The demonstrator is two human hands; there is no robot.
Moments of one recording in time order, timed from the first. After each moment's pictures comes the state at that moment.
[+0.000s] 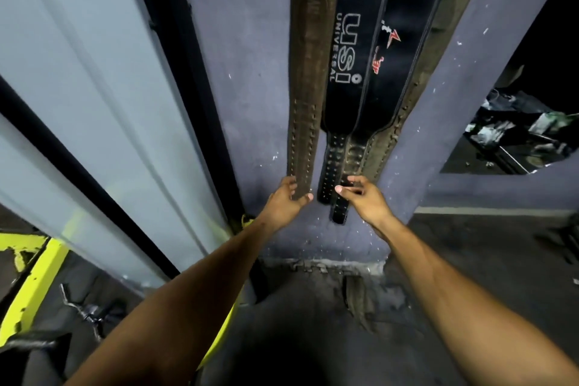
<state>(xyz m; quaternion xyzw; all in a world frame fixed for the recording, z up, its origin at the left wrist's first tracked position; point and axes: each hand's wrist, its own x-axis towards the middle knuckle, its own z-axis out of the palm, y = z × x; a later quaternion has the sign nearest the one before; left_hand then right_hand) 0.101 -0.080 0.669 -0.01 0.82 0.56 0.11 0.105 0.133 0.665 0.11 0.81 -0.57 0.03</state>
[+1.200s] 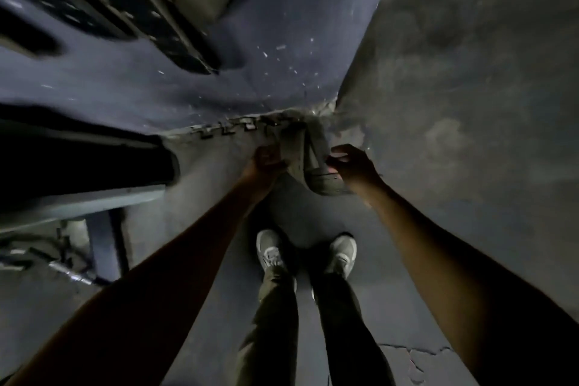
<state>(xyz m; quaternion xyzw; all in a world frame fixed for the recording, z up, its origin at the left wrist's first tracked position) 0.032 0.219 0.177 -0.20 0.76 0.49 0.37 0.076 0.425 0.137 0.33 0.73 -0.52 0.29</state>
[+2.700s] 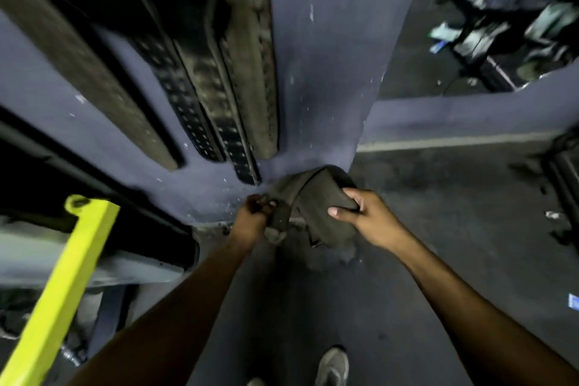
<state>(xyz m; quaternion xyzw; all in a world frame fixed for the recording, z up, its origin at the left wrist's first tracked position) 0.030 0.197 0.406 -0.17 0.78 0.57 0.19 0.069 0.448 0.445 0.02 0.81 -0.57 0.12</state>
